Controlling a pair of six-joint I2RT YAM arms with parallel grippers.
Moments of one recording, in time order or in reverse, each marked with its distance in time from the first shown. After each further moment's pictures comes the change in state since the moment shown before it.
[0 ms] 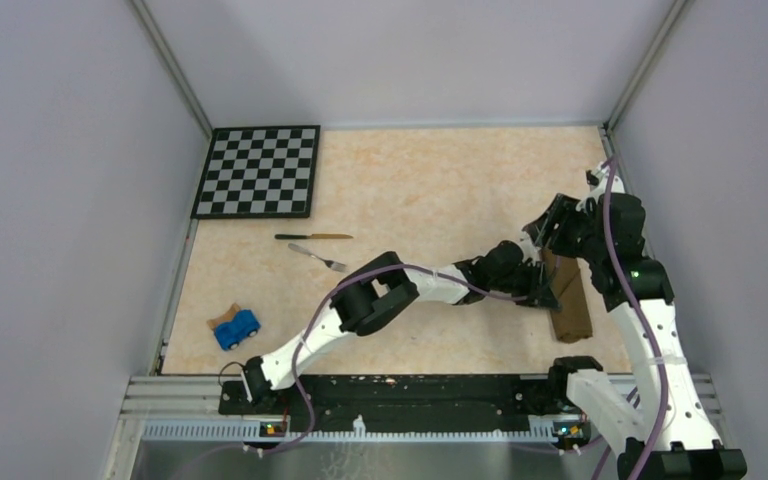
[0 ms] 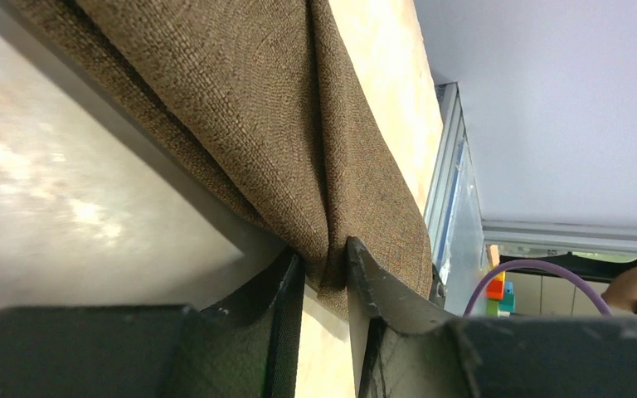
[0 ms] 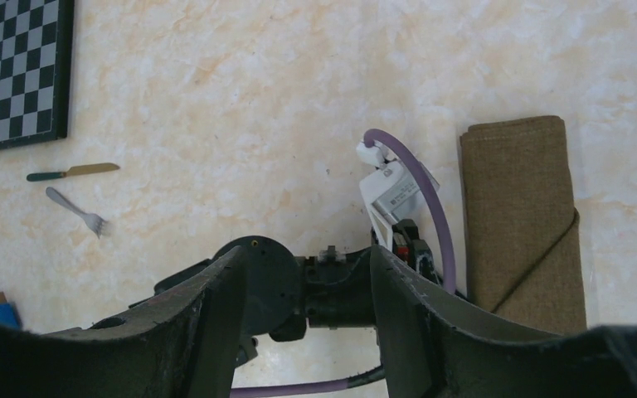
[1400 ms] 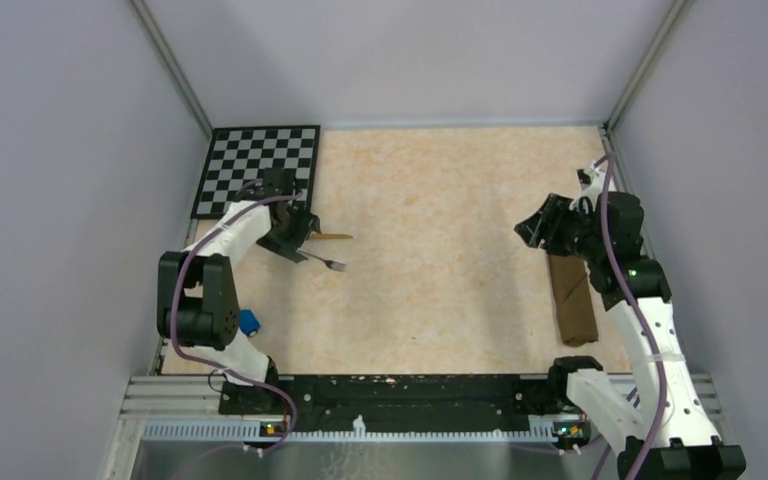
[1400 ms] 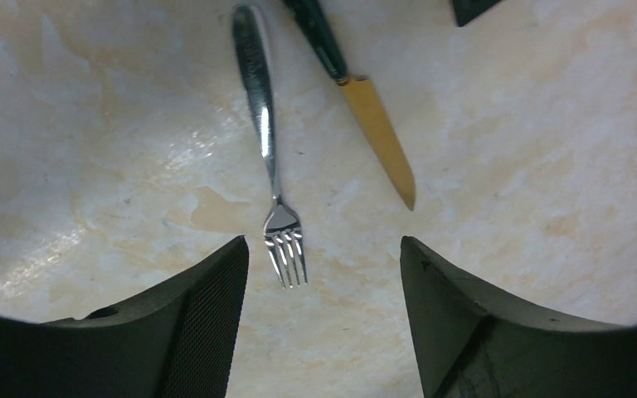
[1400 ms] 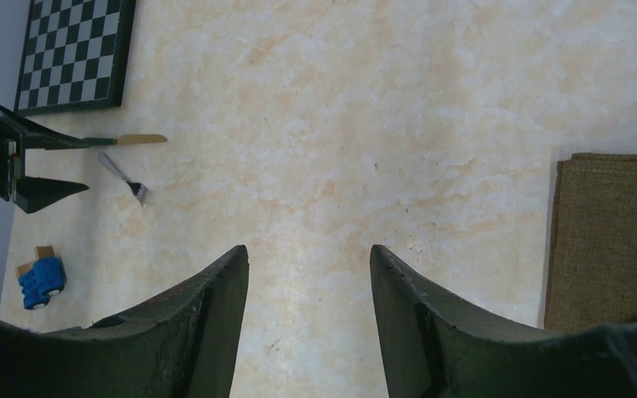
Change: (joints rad) left arm 0.992 -0.964 -0.672 -1.108 -0.464 -0.215; right arm 0.000 0.011 -0.016 0.047 -0.142 -0.002
